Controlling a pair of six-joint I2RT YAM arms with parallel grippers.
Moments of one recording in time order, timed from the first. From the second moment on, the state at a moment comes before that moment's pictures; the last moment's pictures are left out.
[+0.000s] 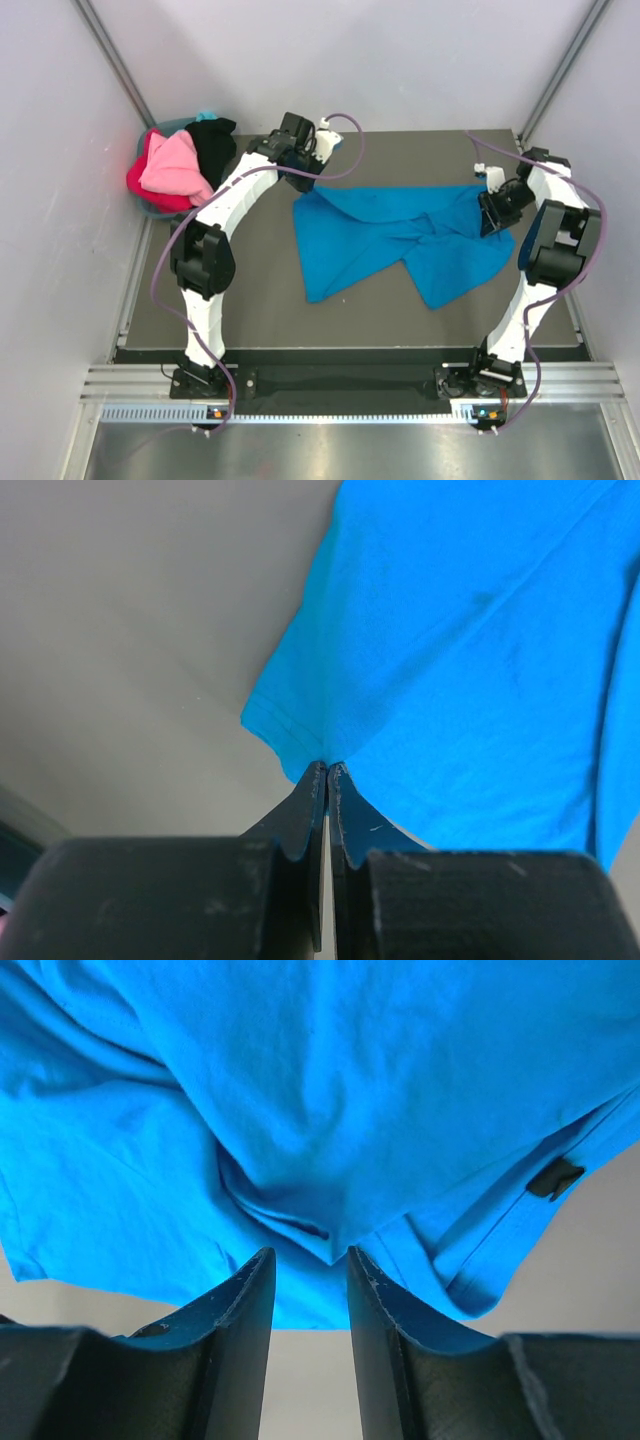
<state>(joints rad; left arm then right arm) -0.44 2.03 1.95 -0.84 0.14 0.31 -0.30 2.02 1.62 -1.10 -0.36 -0.71</state>
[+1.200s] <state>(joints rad) -0.44 2.04 1.95 -0.84 0.13 0.31 -0.30 2.08 1.65 -1.13 -0.41 -0.71</state>
